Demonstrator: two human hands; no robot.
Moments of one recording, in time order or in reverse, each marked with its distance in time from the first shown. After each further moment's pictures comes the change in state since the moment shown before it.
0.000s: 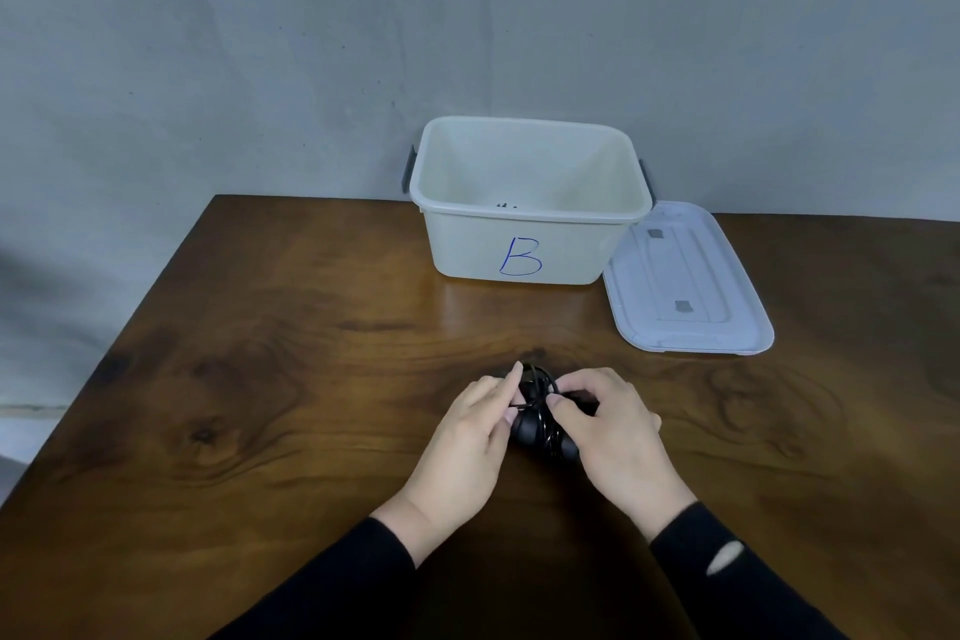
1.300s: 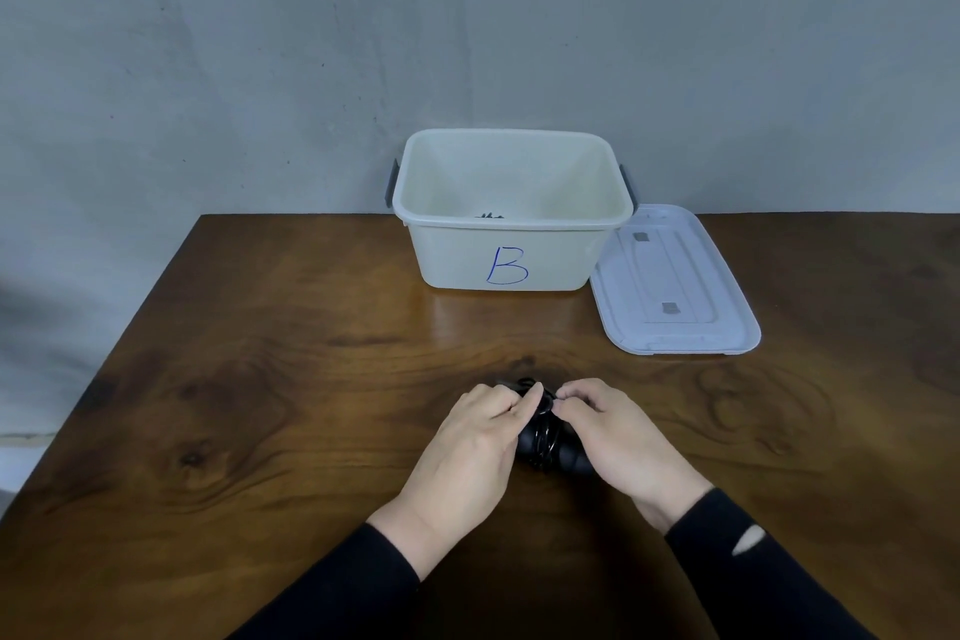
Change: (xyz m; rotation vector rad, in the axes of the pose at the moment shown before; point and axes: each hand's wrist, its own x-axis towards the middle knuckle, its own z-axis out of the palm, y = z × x) left_hand 0.012 0.013 -0.004 0.299 -0.113 0.203; right_hand 0.001 -0.008 -0.025 0.193 -0.252 0.136
